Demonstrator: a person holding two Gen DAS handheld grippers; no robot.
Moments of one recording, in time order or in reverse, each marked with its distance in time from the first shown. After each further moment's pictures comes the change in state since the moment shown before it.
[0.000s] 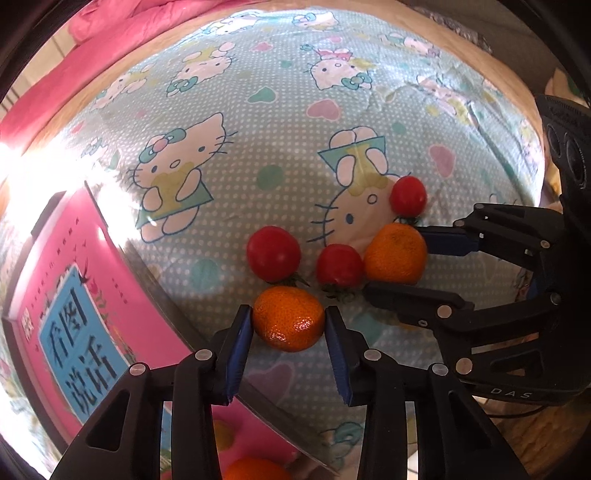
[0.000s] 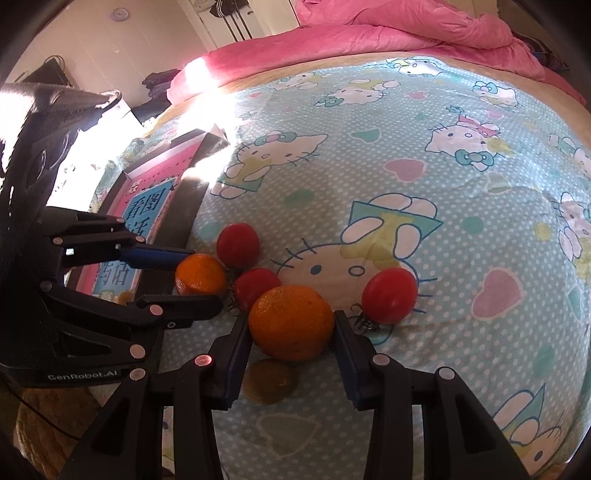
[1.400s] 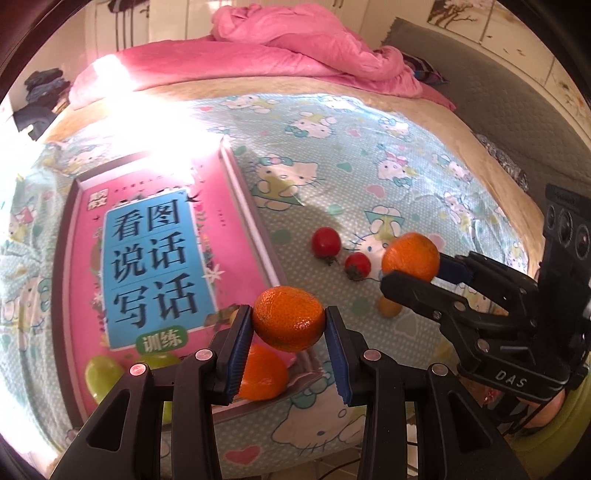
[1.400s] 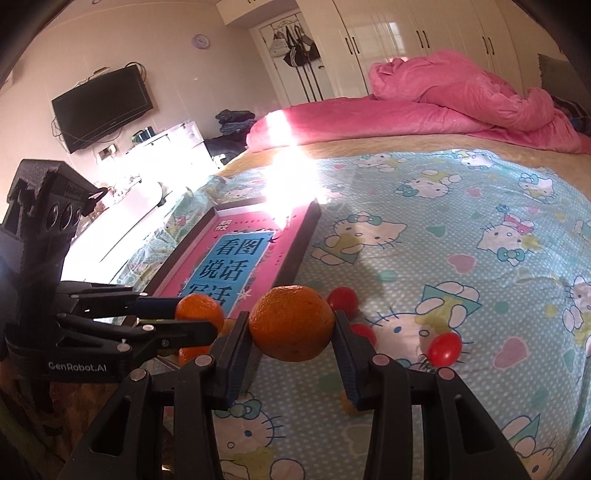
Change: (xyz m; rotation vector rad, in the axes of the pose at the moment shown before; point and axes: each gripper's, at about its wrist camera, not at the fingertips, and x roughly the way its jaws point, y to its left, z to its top) left arm -0.094 0.029 -0.102 -0.427 -0.309 0.008; right arm -0.060 0.056 -0.006 -0.198 -0.244 0.163
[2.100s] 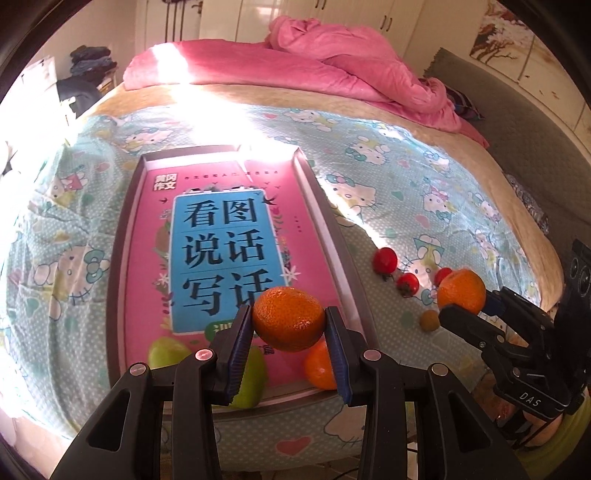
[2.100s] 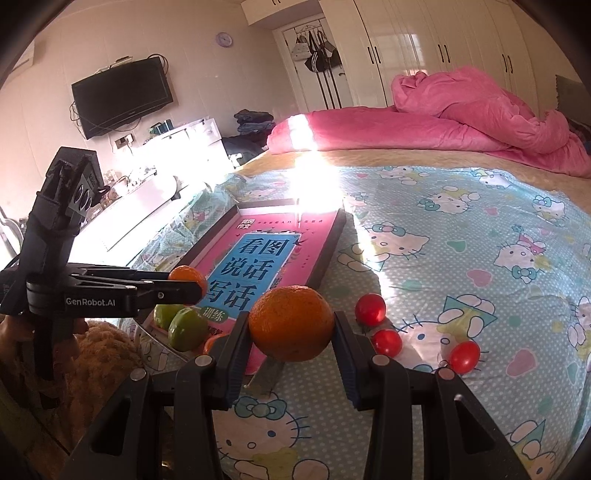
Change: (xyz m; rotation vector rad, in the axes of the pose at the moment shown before) left arm -0.026 0.060 -0.010 -0.151 -0.059 0.071; right arm -0.001 0.024 -0.002 -0.072 -0.018 0.022
